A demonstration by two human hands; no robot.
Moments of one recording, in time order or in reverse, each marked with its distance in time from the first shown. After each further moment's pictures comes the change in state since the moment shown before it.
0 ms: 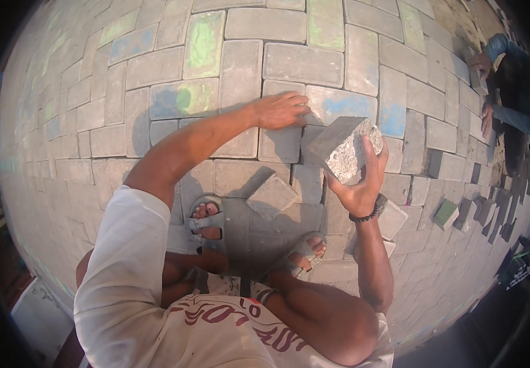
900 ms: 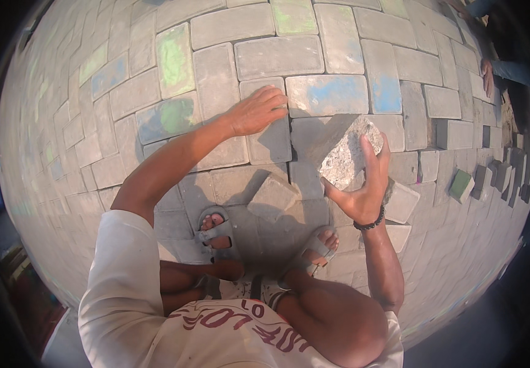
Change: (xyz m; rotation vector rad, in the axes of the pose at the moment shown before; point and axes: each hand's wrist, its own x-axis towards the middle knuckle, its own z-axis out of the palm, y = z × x) left_hand -0.010 -0.002 0.003 -0.105 0.155 -0.094; right_hand -0.014 -0.011 -0.018 -0.091 0.045 0.038
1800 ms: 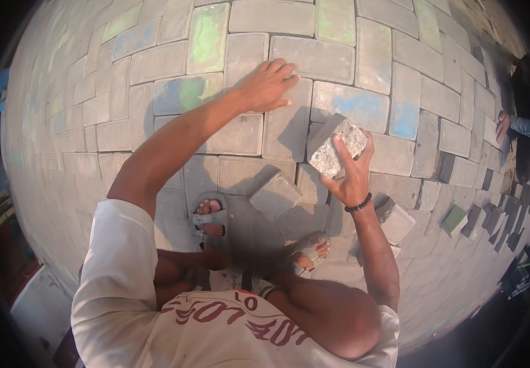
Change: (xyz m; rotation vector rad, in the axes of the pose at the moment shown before) left_hand 0.005 -0.009 -0.041 0.141 -0.194 -0.389; right_hand 0.010 0.046 0.043 -0.079 -0.227 -0.217
